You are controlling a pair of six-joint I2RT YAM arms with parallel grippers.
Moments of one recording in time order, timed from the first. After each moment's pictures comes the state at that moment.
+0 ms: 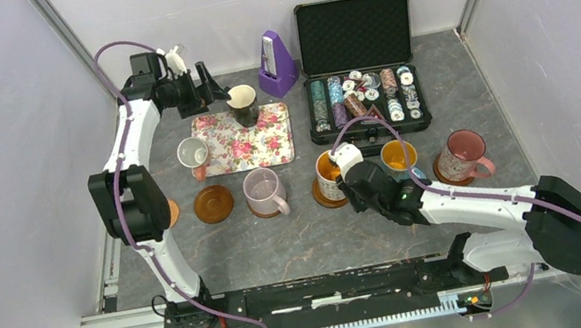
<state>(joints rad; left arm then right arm) 0.00 1.94 1.77 -0.65 0.60 -0.19 0.91 1.21 0.57 -0.11 0.34 0.24</state>
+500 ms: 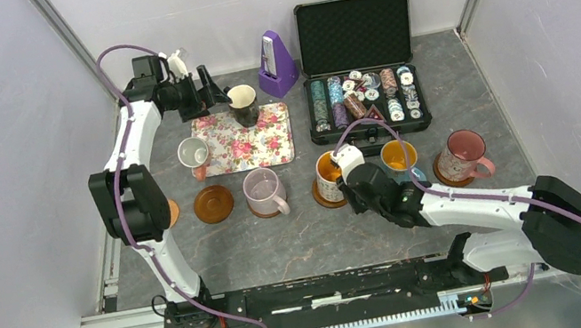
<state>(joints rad) 0.00 1.94 1.74 -0.65 0.60 -0.19 0.91 1.21 0.53 -0.03 0.32 0.26</state>
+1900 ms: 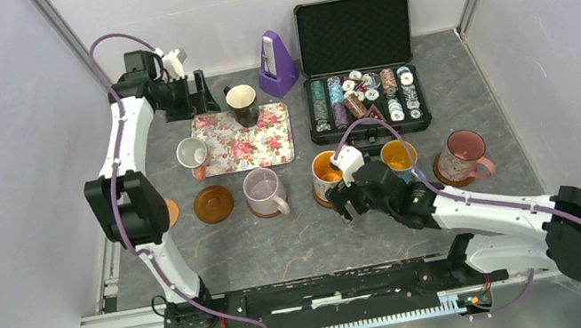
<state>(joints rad) 0.01 1.91 1.81 -0.83 0.50 0.00 0.92 1.11 0.52 -0.04 0.23 0.15</state>
